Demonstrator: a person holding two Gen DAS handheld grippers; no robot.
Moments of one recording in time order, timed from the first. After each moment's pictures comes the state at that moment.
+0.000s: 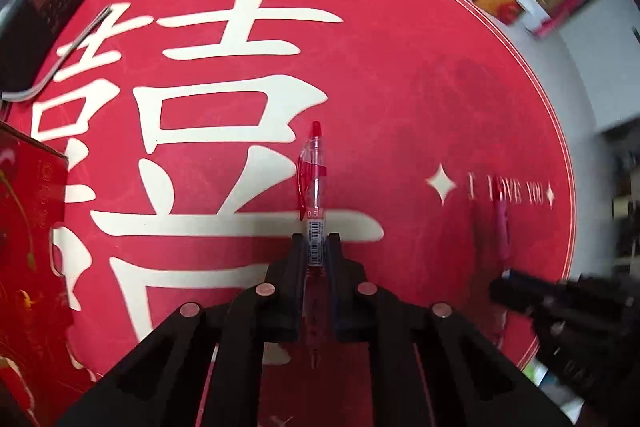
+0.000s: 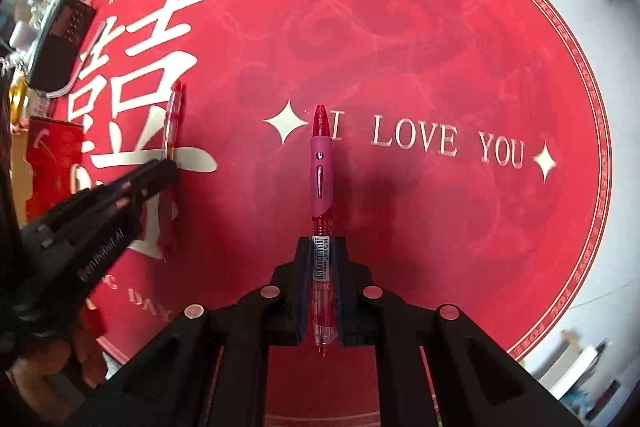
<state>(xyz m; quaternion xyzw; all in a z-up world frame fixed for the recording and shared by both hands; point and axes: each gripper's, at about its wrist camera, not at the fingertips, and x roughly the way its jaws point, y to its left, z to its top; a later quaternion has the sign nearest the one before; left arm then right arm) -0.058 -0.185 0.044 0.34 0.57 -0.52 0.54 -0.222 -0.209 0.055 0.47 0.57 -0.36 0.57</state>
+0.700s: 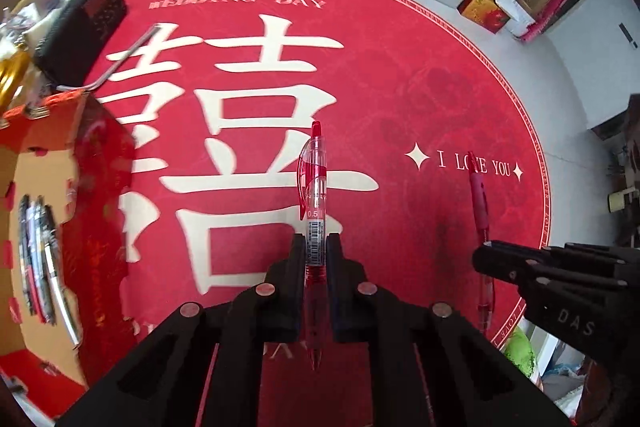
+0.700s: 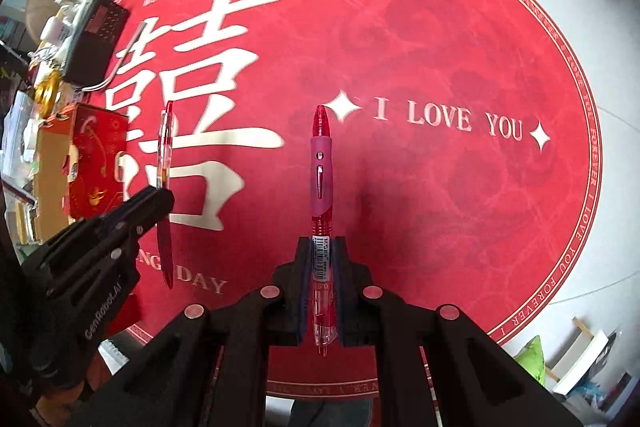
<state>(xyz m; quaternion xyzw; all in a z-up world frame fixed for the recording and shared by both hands) -0.032 -0.118 0.089 0.32 0.55 -0.53 0.56 -0.199 -0.185 0.105 0.47 0.56 -0.35 0.59</state>
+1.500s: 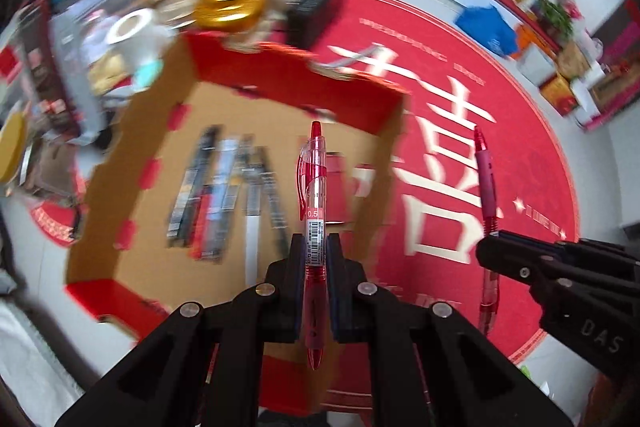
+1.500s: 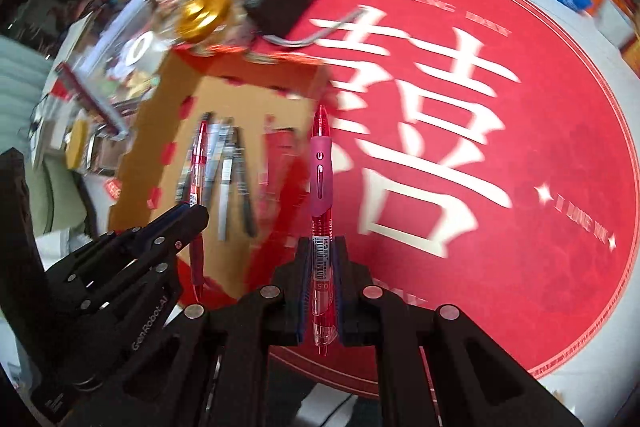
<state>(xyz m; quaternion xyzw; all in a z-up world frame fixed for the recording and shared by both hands) 0.140 0.000 0.134 0.26 0.58 -0.40 0.66 0.011 -0.098 0.165 0.38 0.58 -0.22 0.69</state>
